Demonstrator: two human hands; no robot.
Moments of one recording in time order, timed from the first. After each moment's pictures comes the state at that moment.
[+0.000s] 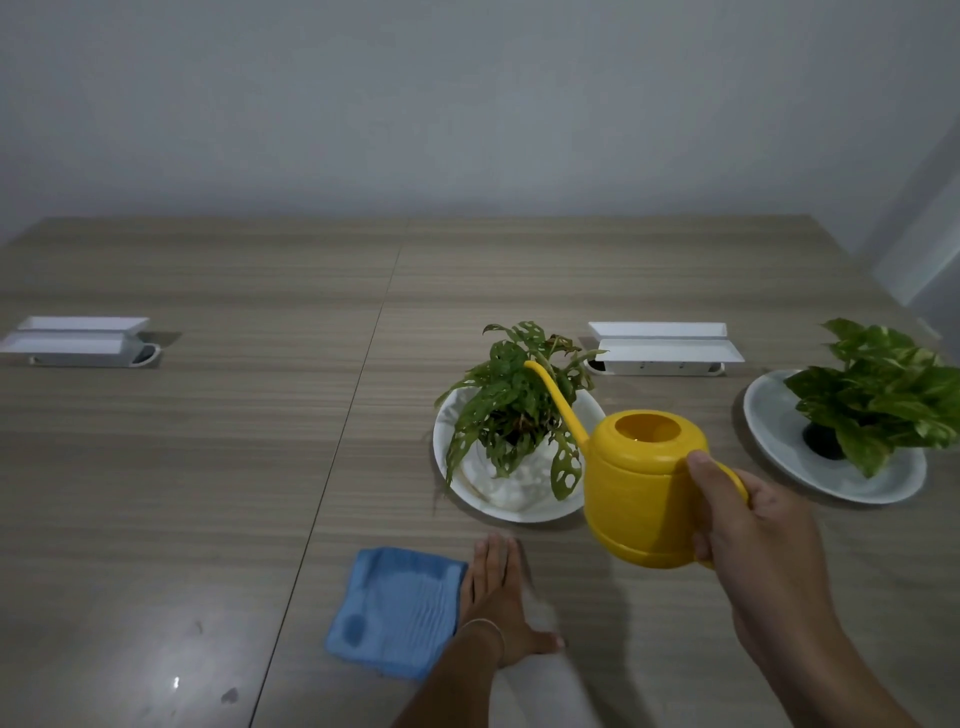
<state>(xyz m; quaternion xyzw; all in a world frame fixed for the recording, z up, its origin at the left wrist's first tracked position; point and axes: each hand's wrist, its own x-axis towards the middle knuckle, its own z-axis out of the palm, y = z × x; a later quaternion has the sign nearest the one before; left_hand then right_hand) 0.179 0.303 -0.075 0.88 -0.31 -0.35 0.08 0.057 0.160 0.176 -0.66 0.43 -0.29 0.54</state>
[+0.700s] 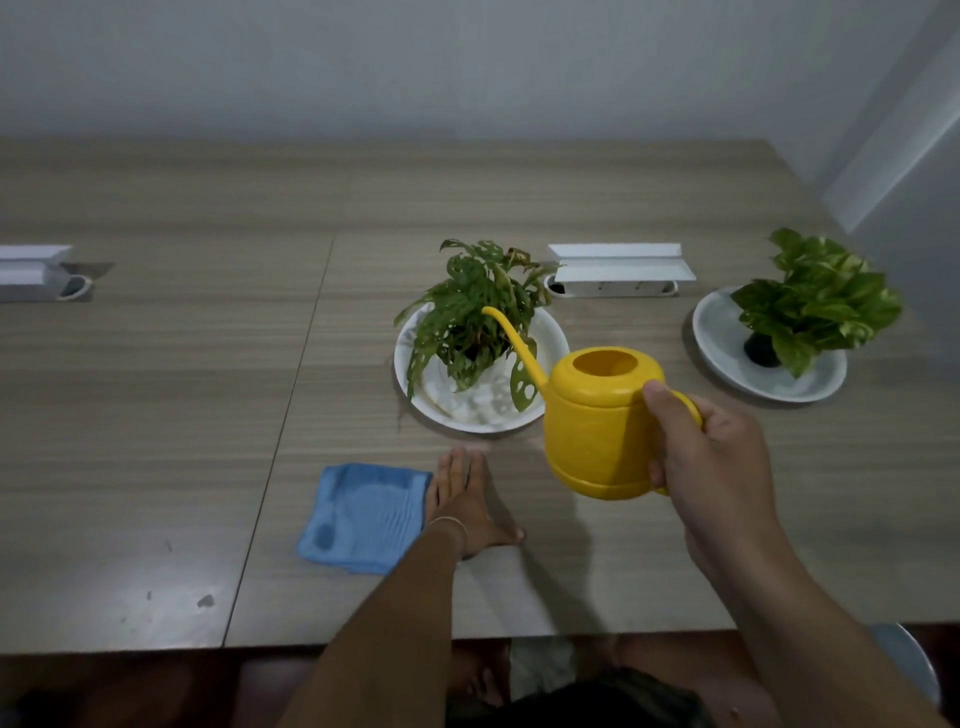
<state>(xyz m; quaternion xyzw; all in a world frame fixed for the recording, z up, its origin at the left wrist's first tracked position) 0.175 0.306 -0.073 0.88 -0.32 -0.33 0.08 0.020 0.183 0.171 -0.69 0.42 -0.30 0.51</state>
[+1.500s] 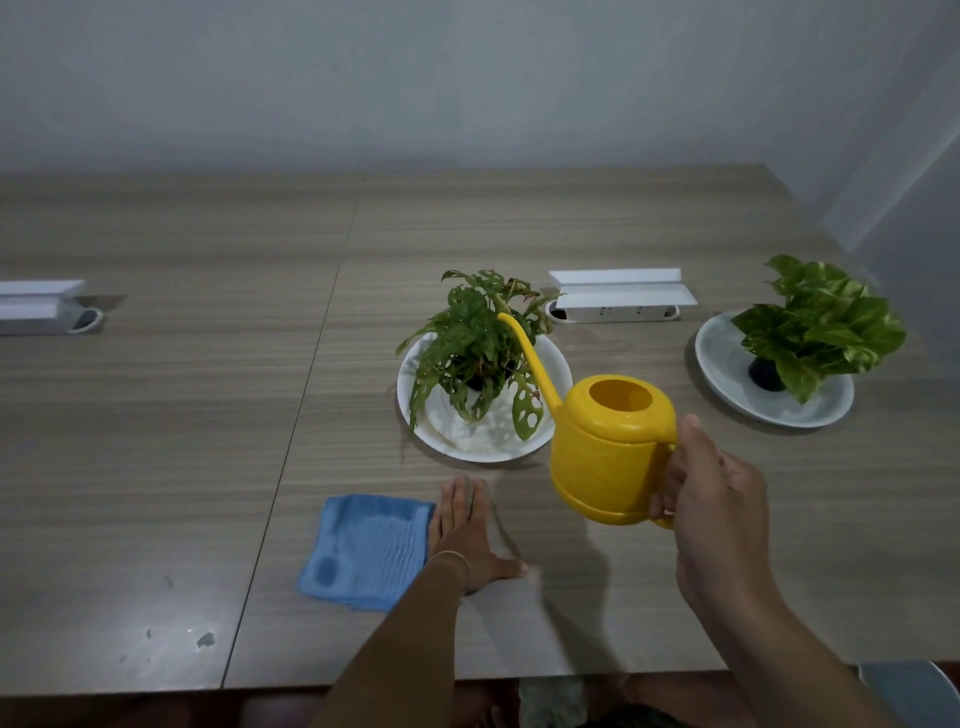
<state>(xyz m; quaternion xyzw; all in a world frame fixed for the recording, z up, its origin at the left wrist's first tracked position) 0.176 0.305 -0.076 0.88 -0.32 -0.34 0.08 0.022 0.179 0.149 -0.60 0.45 -0.36 0.56</state>
